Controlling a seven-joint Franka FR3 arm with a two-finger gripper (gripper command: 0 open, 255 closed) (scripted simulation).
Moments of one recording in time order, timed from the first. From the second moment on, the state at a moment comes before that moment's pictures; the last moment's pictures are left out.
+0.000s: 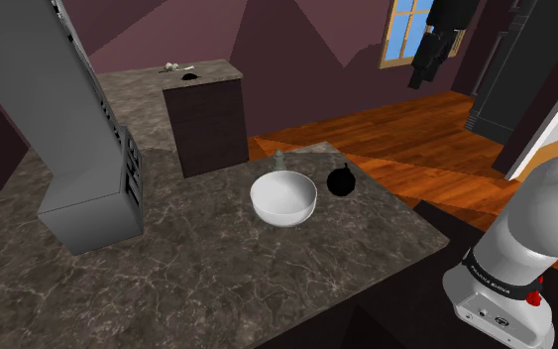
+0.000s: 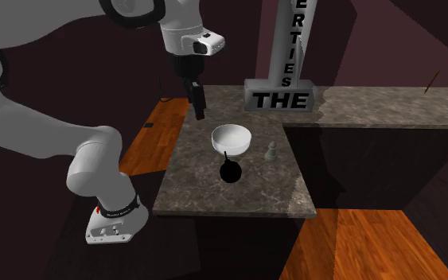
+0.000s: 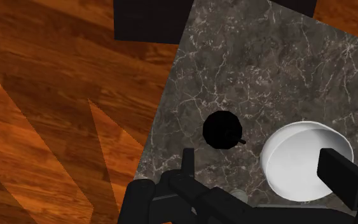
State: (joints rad) arm -0.01 -0.83 -0.07 -2.31 0.02 1.55 -0.17
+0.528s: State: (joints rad) arm -0.02 -0.70 0.05 -2.34 0.05 1.71 0.00
